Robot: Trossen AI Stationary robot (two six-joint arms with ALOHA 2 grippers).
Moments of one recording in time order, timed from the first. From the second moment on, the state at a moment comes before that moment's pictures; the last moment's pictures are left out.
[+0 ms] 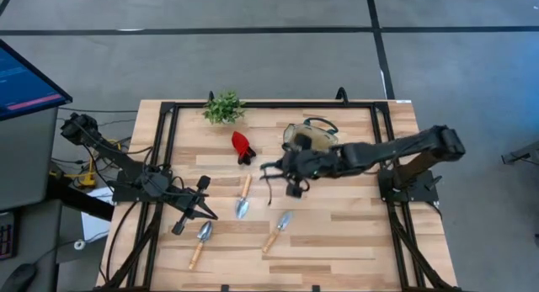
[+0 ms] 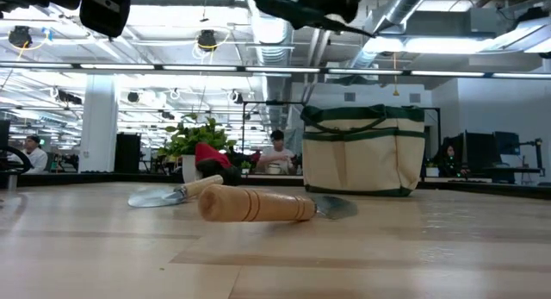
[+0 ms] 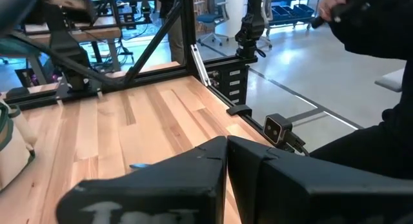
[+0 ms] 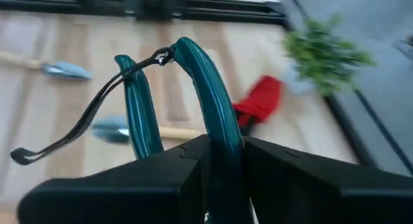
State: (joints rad) left arm -0.58 0.79 0.30 0.34 -0.17 0.02; right arm 0.16 1.52 1.30 -0.46 0.42 0.07
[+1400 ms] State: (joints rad) left arm -0.58 0.79 0.30 0.34 -0.16 0.02; right arm -0.26 1.49 1.15 -0.82 0.27 0.18
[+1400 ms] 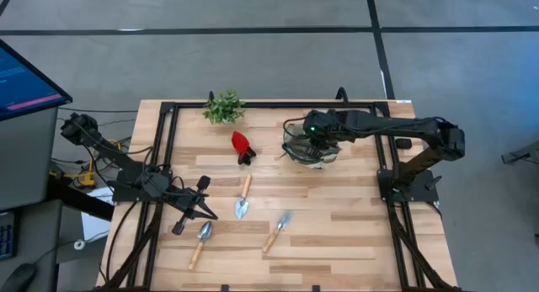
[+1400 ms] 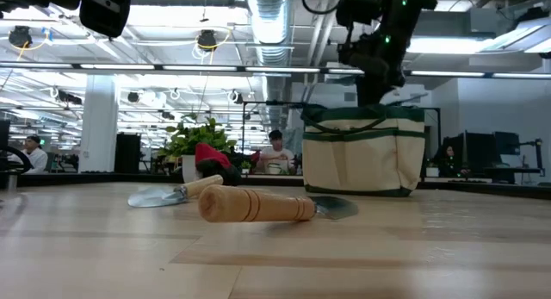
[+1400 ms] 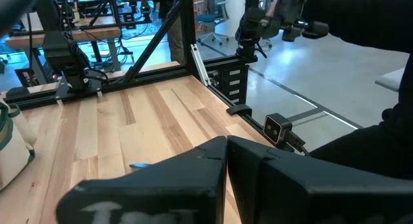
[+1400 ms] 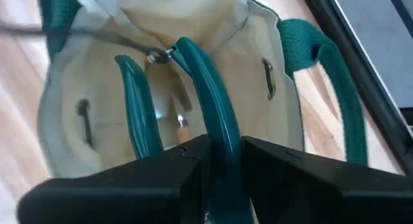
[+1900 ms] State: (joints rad) left arm -0.58 0.79 0.30 0.34 -0.17 0.02; right arm -0.31 1.49 1.07 -0.61 0.21 0.17
